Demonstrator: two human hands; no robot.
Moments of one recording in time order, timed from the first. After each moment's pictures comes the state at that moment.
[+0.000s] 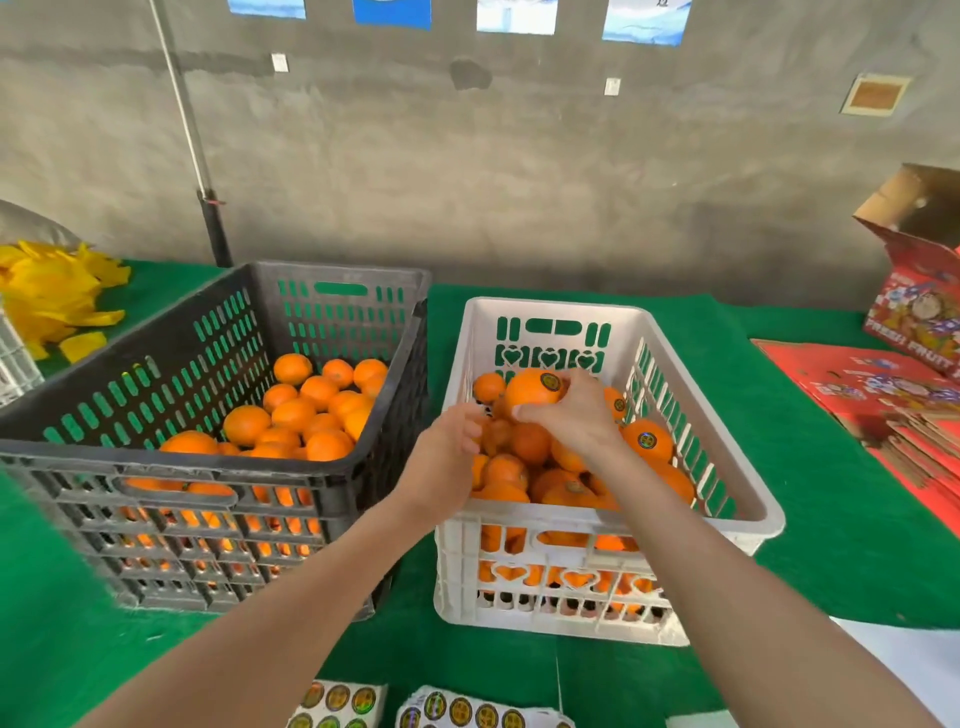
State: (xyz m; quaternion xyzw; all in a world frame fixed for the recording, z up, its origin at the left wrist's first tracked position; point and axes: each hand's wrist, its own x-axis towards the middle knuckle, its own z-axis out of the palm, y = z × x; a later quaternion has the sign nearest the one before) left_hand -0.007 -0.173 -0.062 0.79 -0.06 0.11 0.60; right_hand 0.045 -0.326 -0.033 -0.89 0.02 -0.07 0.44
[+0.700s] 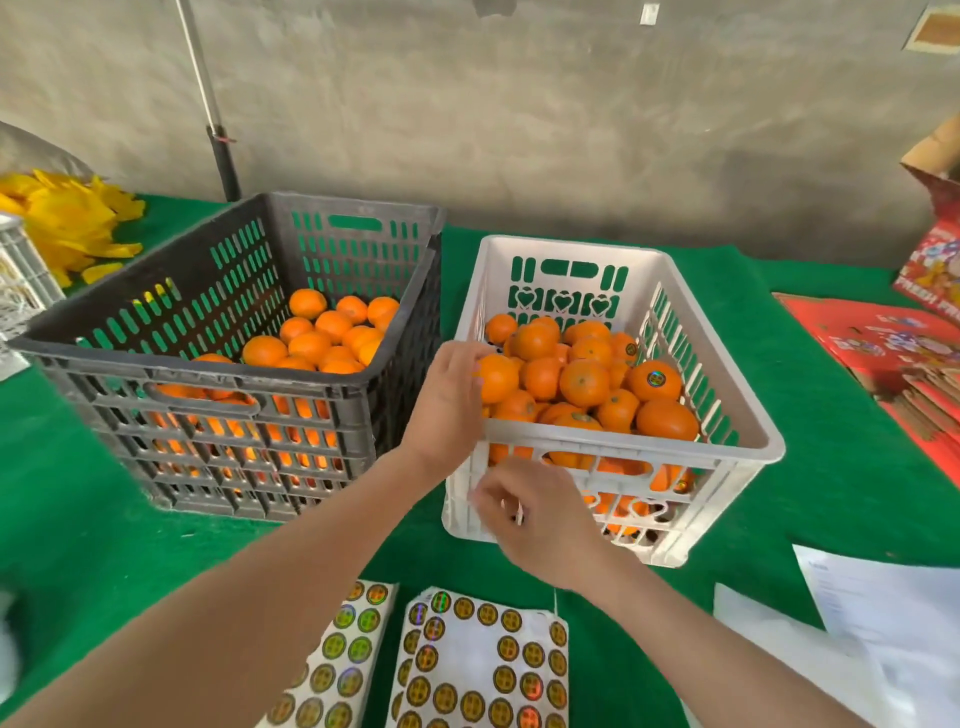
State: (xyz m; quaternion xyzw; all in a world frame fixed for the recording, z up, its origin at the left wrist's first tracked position) left_hand -0.030 -0.169 -0.083 0.87 -0.13 0.25 0.41; right_hand -0.086 -0.307 -0.106 -0.87 -0.33 -0.12 0.35
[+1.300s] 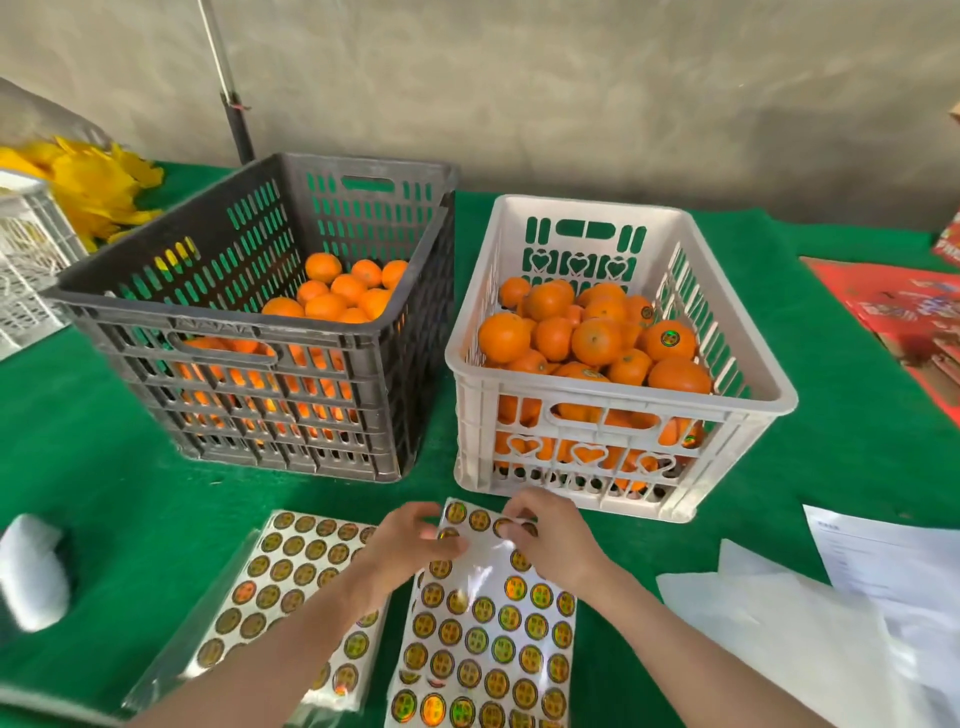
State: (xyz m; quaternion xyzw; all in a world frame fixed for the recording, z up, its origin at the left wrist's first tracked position) left_hand -0.144 -0.134 -0.192 0.77 0.18 -0.21 0.57; right_hand -0.108 -0.327 -0.199 -0.92 -0.18 0.06 0.35
